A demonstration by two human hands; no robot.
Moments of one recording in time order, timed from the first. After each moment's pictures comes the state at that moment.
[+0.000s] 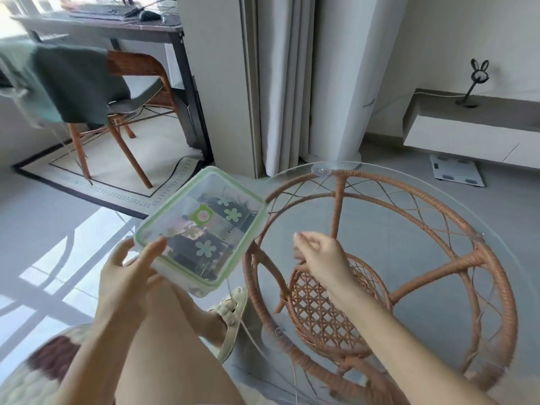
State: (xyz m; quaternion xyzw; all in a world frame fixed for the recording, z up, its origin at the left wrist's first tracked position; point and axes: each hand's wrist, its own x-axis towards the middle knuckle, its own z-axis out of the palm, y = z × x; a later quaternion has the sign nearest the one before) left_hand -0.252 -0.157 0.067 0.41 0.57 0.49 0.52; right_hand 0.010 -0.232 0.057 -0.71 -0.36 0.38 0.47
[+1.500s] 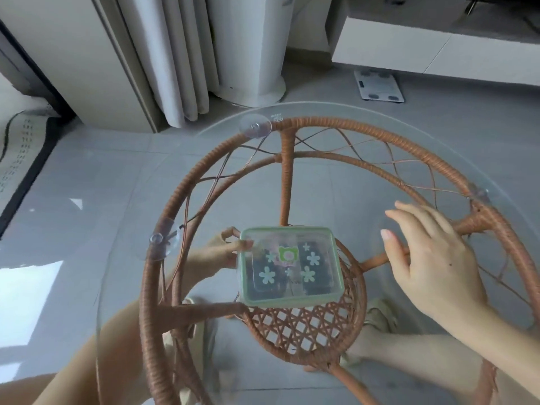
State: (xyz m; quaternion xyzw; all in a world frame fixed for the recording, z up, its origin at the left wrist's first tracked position) left_hand 0.004 0.013 -0.189 0.52 0.33 -0.04 0.79; right_hand 0.165 -0.244 -0.004 -0.89 -0.44 -0.10 0.05
